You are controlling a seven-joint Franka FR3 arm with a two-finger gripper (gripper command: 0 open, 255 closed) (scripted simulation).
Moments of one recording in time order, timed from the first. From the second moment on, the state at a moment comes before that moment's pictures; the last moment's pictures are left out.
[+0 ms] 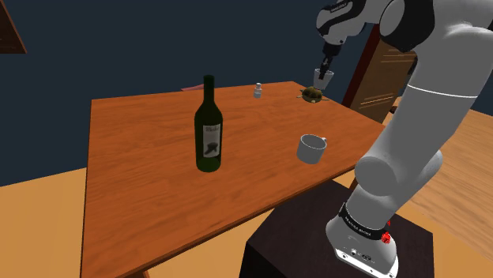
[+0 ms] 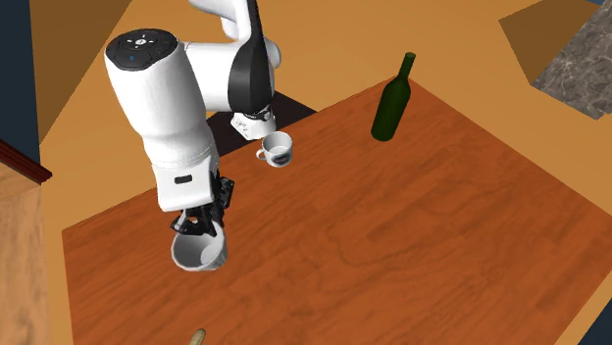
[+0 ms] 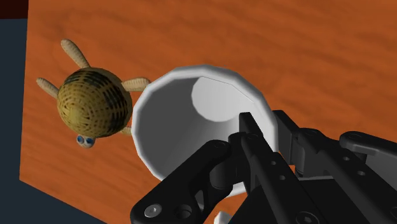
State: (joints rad) arm -0.42 0.11 -0.47 -1.74 0.00 2.02 -1.05
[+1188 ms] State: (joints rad) arm -0.48 0.20 -0.49 -1.83 0.07 2.19 -1.16
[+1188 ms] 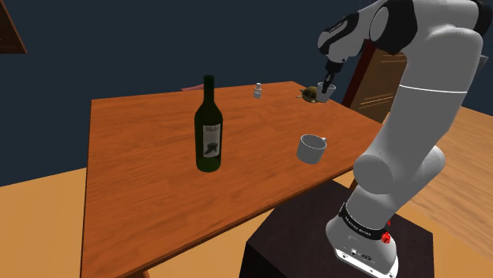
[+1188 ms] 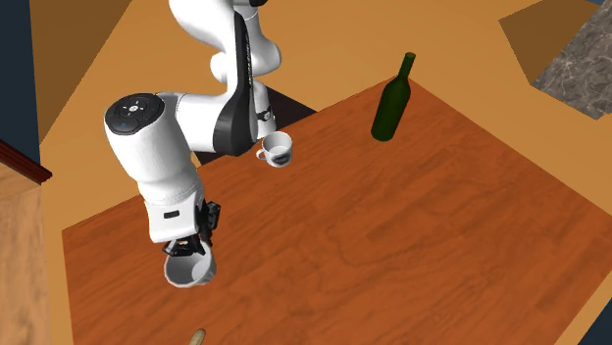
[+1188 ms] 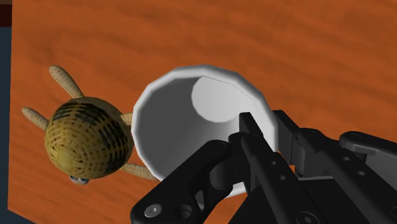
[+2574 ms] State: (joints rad) arm -0.50 0.28 -0.47 -1.94 0.13 2.38 -1.19
